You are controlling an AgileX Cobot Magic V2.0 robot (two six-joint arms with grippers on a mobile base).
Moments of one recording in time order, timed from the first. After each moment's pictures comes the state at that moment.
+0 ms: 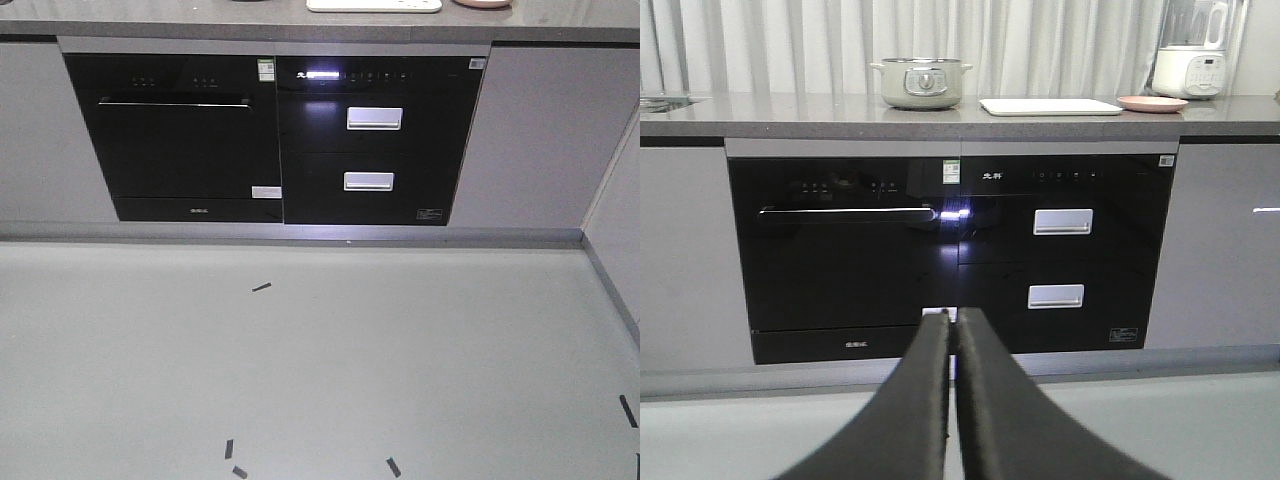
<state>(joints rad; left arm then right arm) -0.10 -0.01 0.03 0.05 0.10 -0.13 -0.06 -0.01 0.03 -0.06 0.08 0.08</state>
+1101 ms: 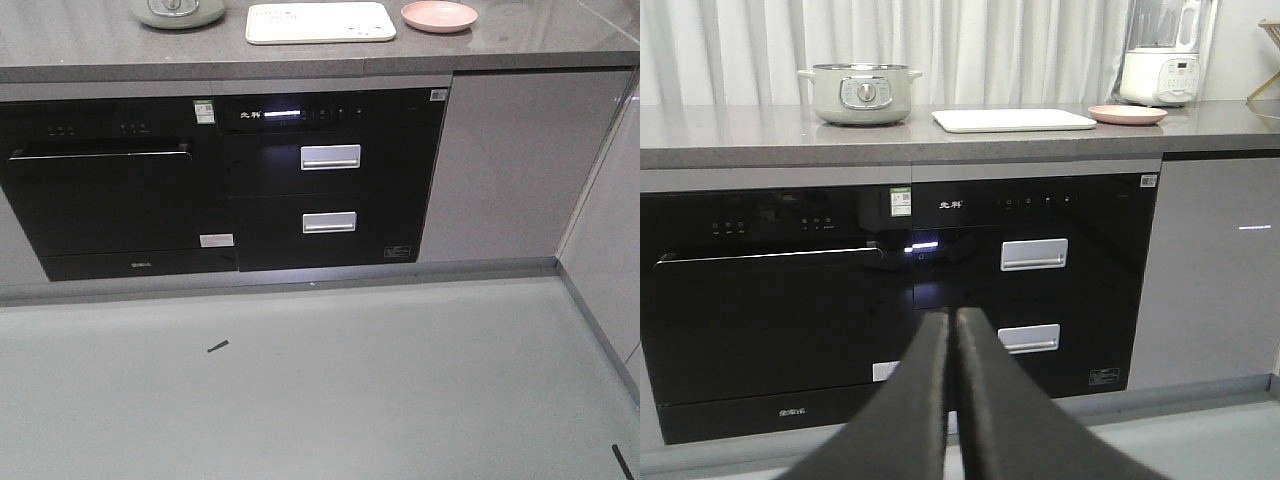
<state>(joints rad) -0.10 -0.01 0.03 0.05 0.10 -0.13 -0.06 -0.01 0.03 -0.06 0.08 0.08</state>
